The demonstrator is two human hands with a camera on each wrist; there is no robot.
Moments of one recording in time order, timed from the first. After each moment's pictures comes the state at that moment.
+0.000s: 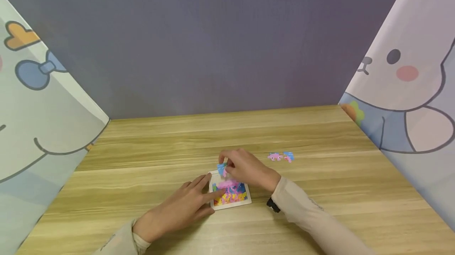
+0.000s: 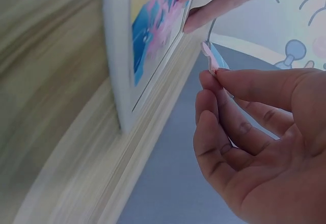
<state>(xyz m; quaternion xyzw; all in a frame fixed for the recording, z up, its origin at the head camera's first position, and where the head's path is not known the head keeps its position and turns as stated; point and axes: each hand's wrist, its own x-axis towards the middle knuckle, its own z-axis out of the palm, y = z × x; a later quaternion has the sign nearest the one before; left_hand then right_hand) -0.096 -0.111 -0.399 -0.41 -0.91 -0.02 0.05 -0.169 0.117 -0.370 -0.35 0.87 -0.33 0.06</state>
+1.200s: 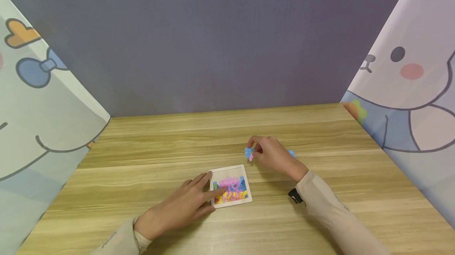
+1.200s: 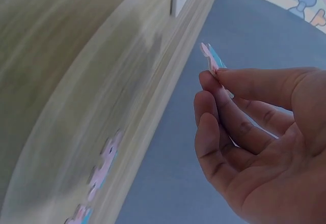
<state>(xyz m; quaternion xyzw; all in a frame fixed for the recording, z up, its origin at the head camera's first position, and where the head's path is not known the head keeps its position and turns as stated) -0.096 -0.112 -0.400 -0.41 -0.91 -0.02 0.05 -0.193 0.182 -0.371 -0.28 0.91 -0.30 -0.01</state>
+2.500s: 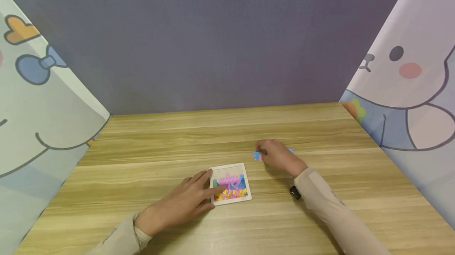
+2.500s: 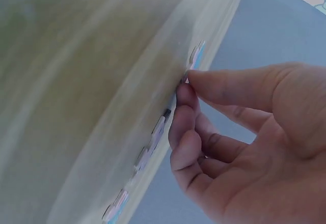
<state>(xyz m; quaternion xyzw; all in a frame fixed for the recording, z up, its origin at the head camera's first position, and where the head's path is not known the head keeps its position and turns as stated) -0.097 -0.113 -0.400 -0.42 -0.91 -0.02 0.05 -0.202 0.199 -0.391 -0.22 0.94 -0.26 0.07</state>
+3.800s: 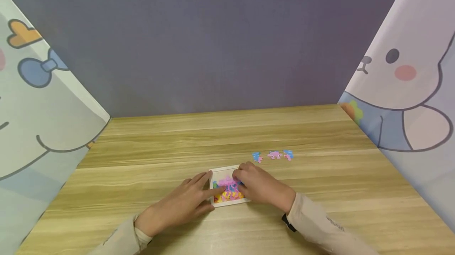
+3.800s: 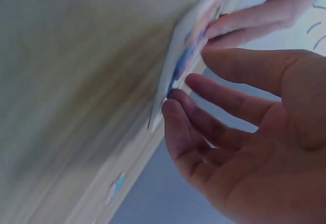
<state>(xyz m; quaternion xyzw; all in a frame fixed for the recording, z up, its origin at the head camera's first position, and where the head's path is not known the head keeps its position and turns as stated) -0.097 -0.114 -0.398 -0.43 -0.90 -0.03 0.06 -0.129 0.144 -0.382 -0.39 0.90 -0.17 0.01</state>
